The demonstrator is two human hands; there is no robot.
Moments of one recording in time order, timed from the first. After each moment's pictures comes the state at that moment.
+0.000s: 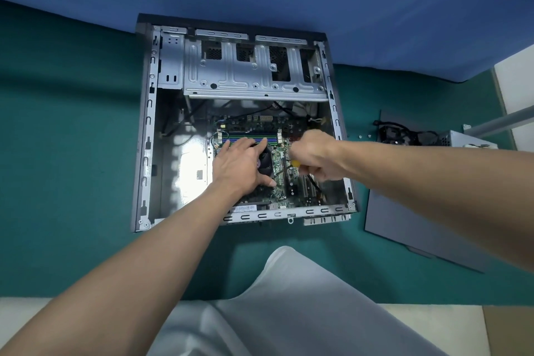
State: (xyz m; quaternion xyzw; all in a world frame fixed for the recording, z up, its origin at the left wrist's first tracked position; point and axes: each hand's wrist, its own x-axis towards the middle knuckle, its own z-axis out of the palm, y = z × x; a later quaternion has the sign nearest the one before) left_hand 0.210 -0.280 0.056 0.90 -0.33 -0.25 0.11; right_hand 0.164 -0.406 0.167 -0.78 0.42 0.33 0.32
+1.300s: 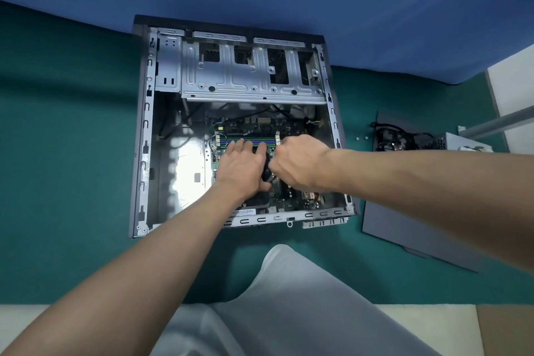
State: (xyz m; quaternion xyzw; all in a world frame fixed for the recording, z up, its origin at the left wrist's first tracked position) left_hand 0.205 -0.286 0.068 0.90 -0.38 -0.22 0.03; right_hand 0.163 -0.386 0.187 -0.92 -0.18 0.32 -0.15
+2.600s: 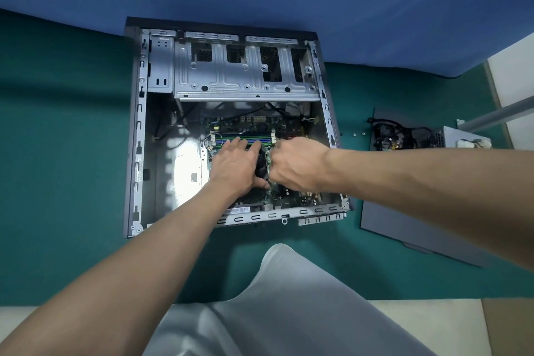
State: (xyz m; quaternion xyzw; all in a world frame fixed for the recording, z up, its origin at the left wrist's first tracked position) left_hand 0.208 -0.285 0.066 0.89 -0.36 -0.25 0.06; right_hand 0.152 -0.397 0.185 -0.89 -0.30 0.30 -0.19
